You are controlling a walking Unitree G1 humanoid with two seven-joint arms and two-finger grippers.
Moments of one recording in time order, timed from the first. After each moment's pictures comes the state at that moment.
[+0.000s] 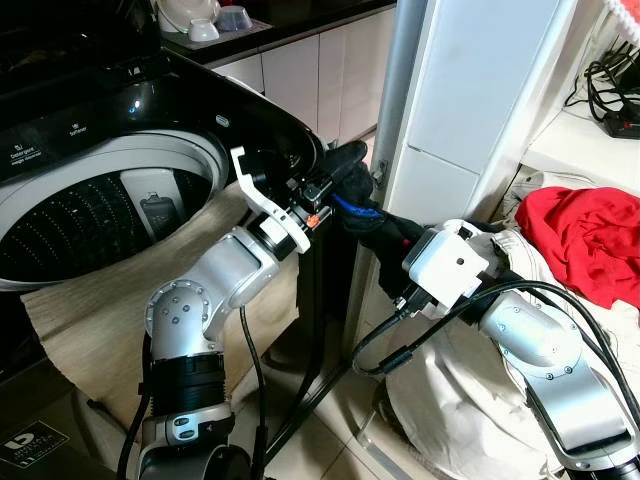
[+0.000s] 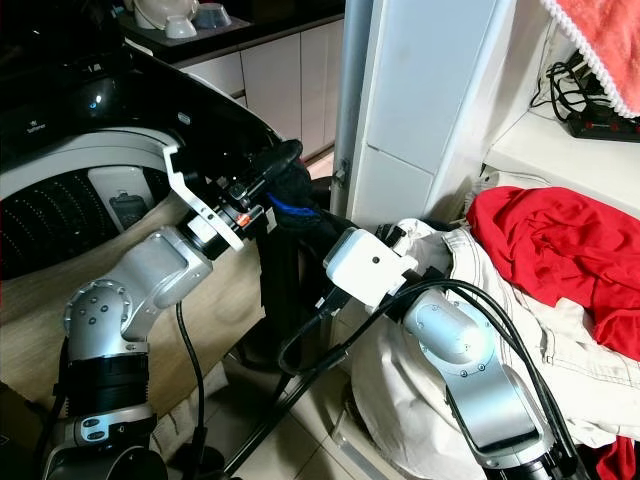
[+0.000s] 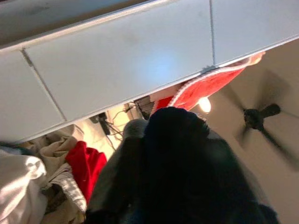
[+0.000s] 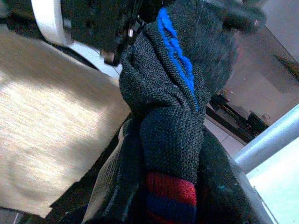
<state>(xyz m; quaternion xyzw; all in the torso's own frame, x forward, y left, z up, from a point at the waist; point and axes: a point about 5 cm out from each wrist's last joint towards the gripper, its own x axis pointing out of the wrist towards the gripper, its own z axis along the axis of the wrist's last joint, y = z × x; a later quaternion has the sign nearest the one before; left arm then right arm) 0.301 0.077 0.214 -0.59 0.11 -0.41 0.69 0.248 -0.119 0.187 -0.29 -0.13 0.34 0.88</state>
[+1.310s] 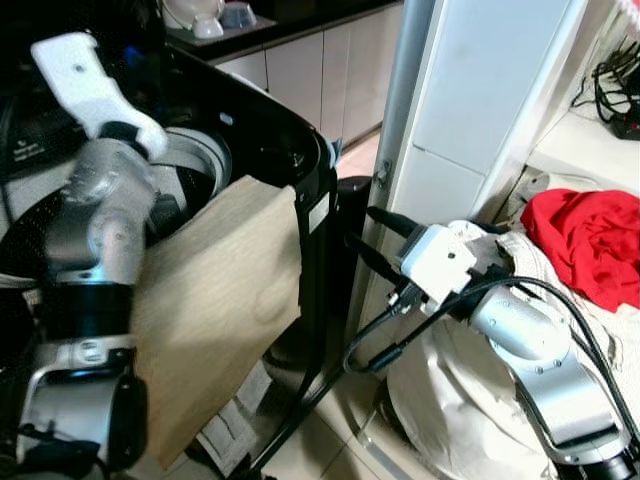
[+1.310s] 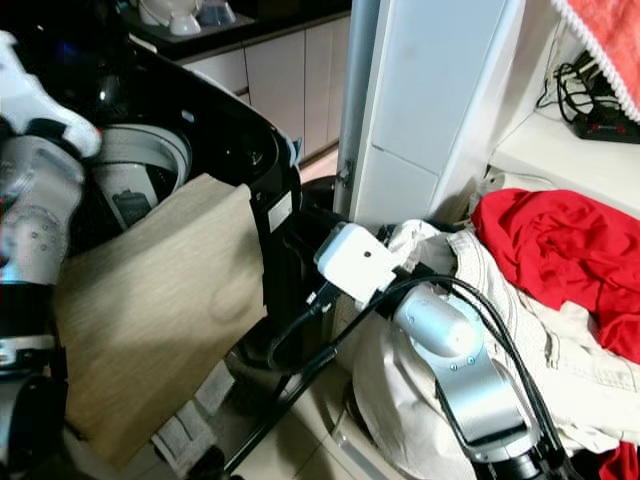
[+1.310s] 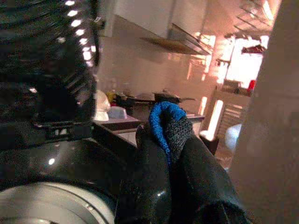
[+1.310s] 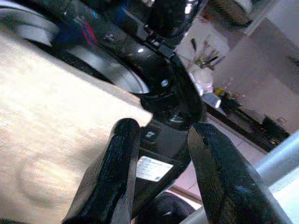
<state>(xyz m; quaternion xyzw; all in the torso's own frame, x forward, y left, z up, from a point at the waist) 0.363 0.212 0.268 -0.10 -0.16 0.00 0.98 0.251 -0.108 0.194 -0.26 -0.14 0.36 0.89</state>
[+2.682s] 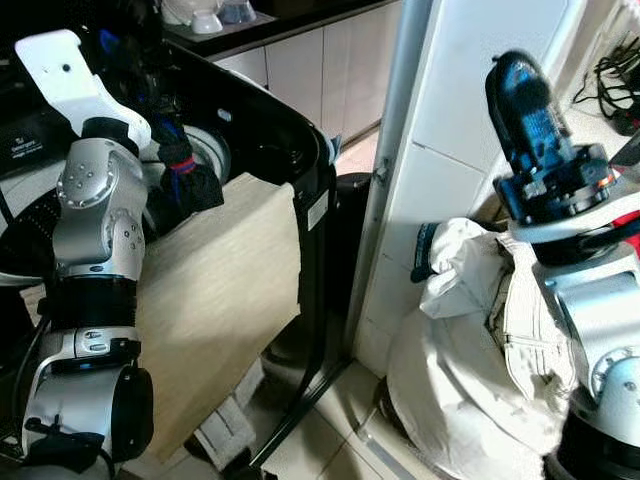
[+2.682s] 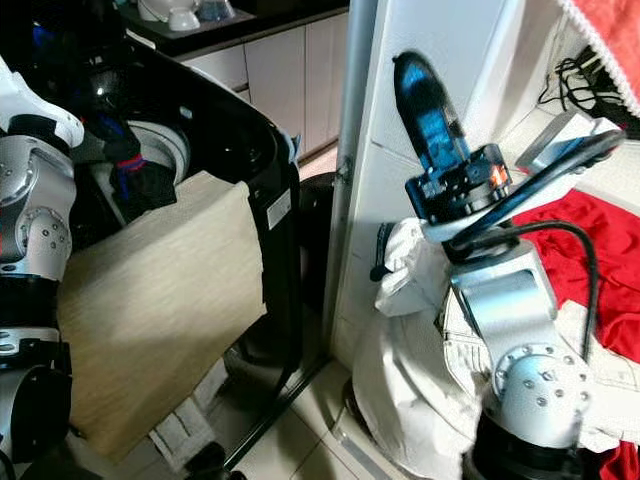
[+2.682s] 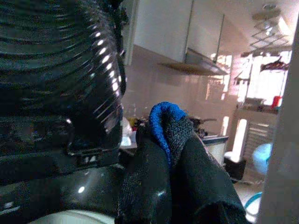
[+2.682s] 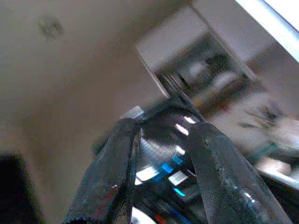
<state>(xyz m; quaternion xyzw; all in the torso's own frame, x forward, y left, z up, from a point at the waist) 0.365 0.232 0.270 -0.06 -0.21 0.05 0.97 0.241 -0.149 0.275 0.39 -0.19 0.38 0.82</state>
